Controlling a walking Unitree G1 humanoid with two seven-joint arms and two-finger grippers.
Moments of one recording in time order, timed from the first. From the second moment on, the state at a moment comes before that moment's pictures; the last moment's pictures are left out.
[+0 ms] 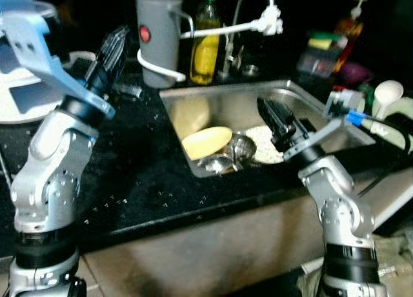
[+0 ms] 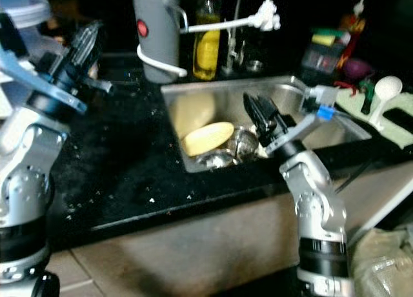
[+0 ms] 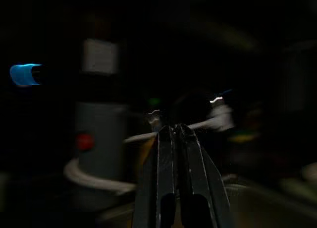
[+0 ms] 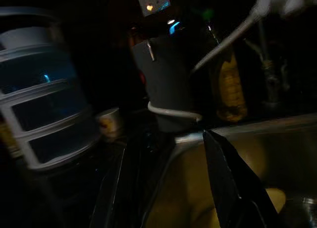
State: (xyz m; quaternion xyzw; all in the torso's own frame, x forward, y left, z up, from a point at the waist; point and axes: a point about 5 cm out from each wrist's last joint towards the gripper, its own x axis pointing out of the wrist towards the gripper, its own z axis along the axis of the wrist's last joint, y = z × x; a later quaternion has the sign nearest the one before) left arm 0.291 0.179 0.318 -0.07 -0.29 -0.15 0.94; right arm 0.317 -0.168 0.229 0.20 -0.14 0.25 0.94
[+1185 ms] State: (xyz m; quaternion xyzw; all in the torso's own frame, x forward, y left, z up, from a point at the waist) left arm 0.275 0.247 0.265 0.26 -0.07 0.08 0.96; right arm 0.283 -0.134 0.211 0.13 -0.09 0.46 0.88
